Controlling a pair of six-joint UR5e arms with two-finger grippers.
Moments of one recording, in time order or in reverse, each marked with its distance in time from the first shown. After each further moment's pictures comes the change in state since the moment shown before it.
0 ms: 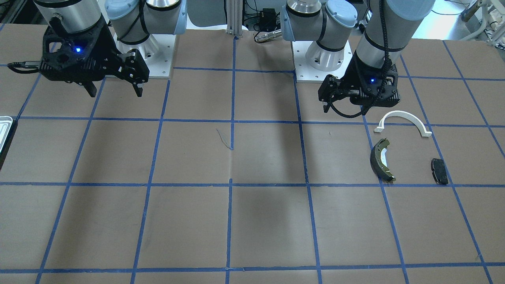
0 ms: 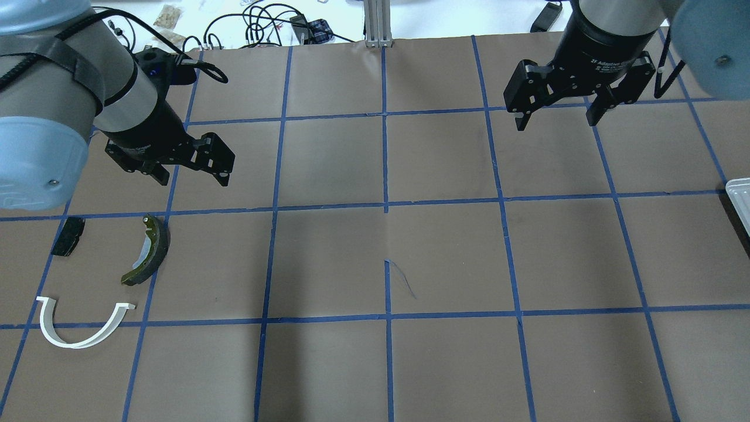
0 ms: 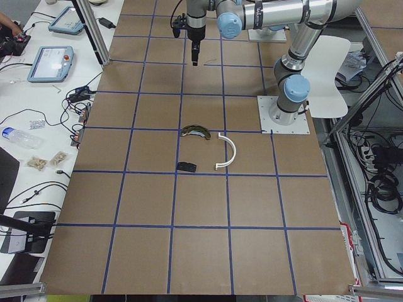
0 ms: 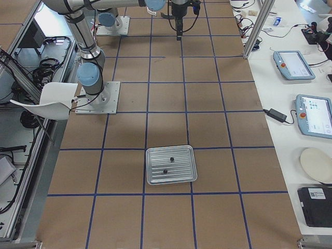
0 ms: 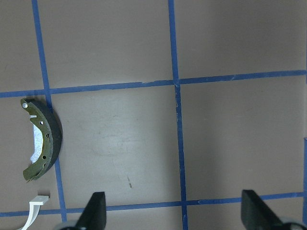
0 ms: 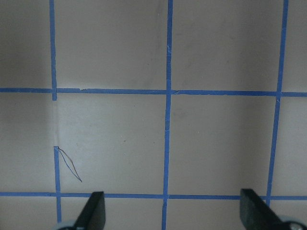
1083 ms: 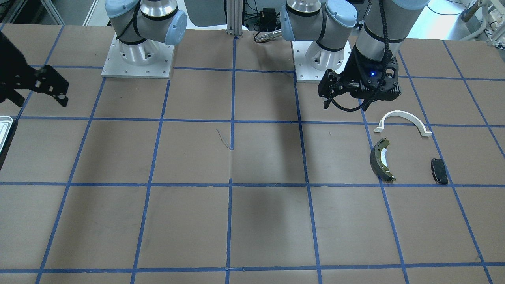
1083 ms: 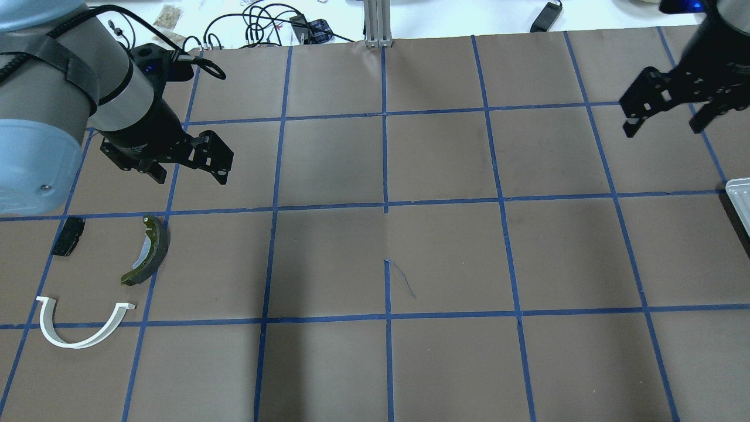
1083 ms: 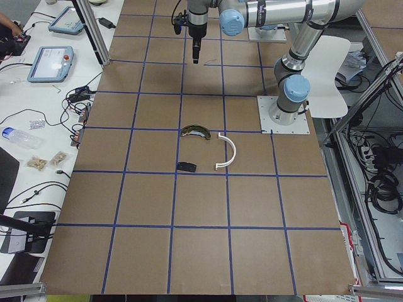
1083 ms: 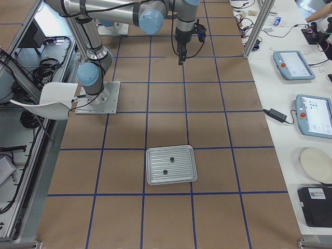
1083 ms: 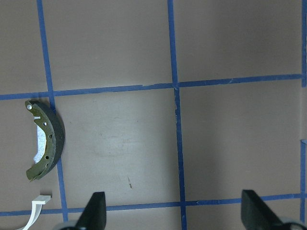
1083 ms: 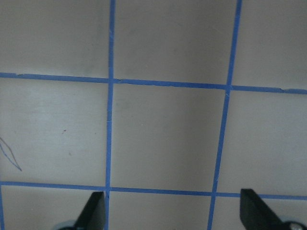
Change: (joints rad) left arm -0.006 0.021 0.001 -0.003 0.006 -0.010; right arm -0.382 0.016 0.067 0.008 -0.020 -0.334
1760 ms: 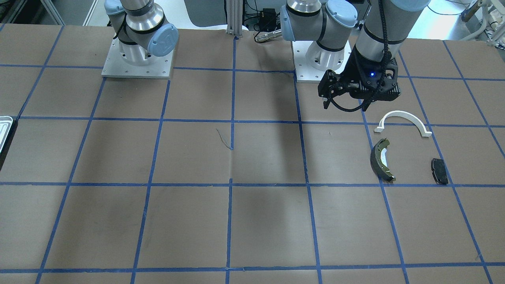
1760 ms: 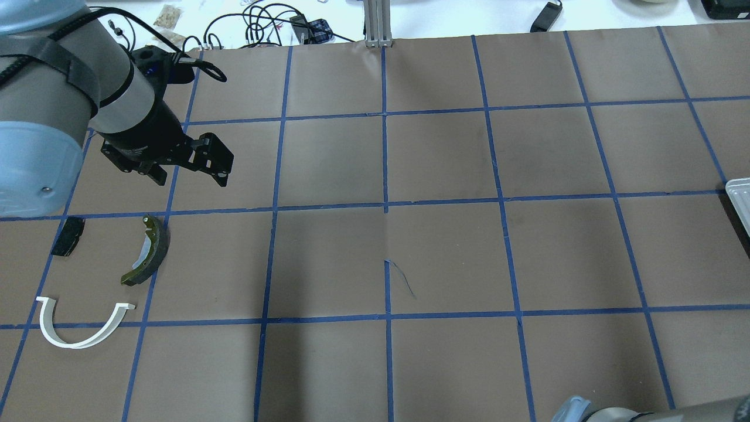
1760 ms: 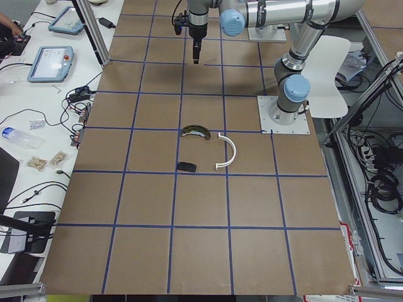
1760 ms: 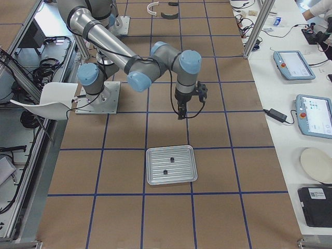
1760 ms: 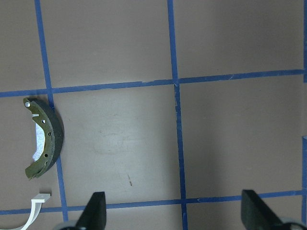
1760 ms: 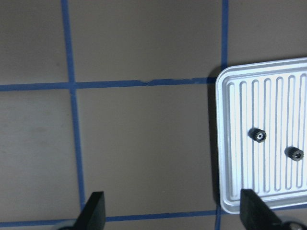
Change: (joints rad) left arm 0.001 0.000 -0.003 0.000 -0.001 0.007; right arm -0.374 0.203 0.077 -0.359 -0.048 -0.405
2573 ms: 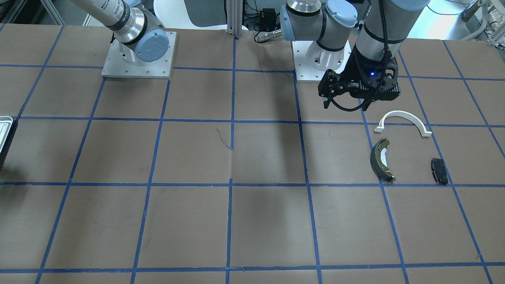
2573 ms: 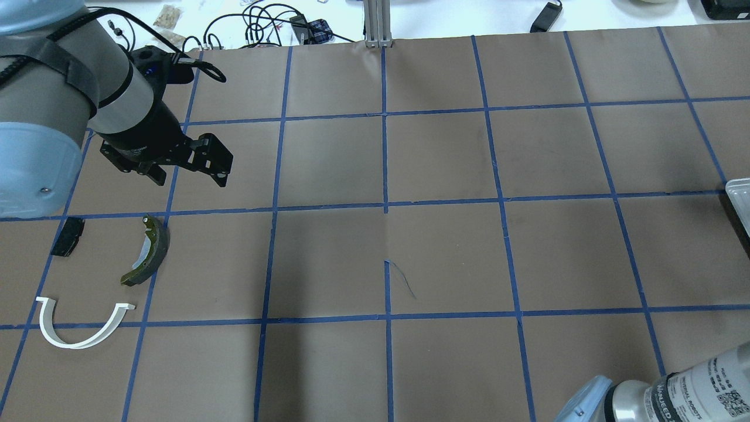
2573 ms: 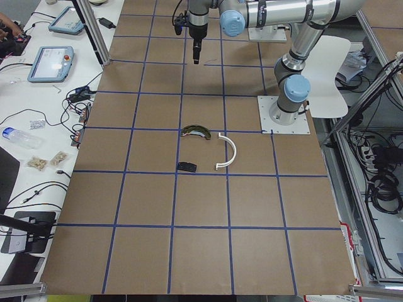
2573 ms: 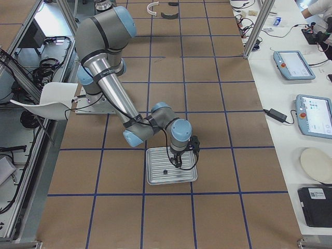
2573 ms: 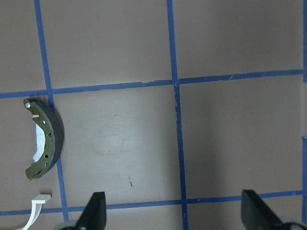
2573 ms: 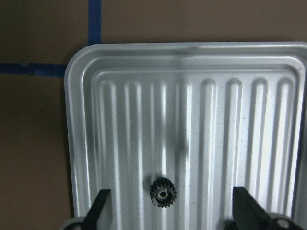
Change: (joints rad) left arm 0.000 0.002 0.000 0.000 0.001 0.003; right arm -0.189 0.299 0.009 -0.280 0.057 -0.263
